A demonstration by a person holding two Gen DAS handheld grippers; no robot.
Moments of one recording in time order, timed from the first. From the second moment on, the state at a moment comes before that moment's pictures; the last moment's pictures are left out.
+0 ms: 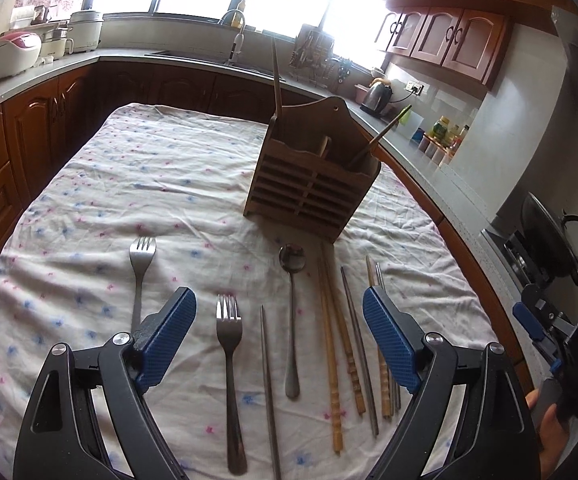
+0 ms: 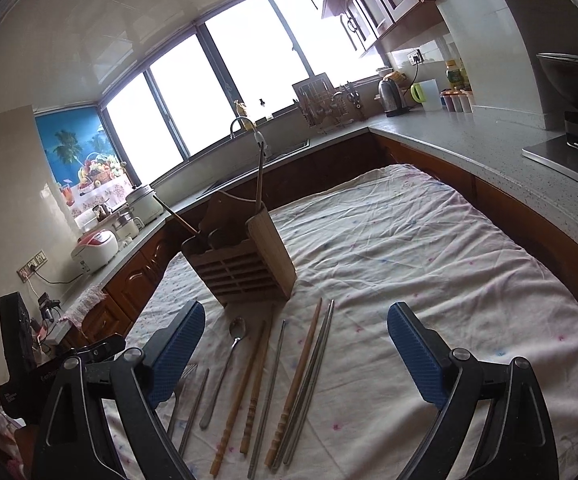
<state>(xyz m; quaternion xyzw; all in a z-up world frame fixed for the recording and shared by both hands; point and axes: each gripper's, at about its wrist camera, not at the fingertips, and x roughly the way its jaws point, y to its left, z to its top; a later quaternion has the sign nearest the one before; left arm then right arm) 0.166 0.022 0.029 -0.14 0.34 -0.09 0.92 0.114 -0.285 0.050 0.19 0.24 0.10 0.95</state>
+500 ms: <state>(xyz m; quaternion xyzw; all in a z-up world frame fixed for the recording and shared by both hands) 0.174 -0.002 0.013 -0.11 0.37 -0.10 0.92 0.125 -0.277 0.020 0.17 0.28 0.11 0.94</state>
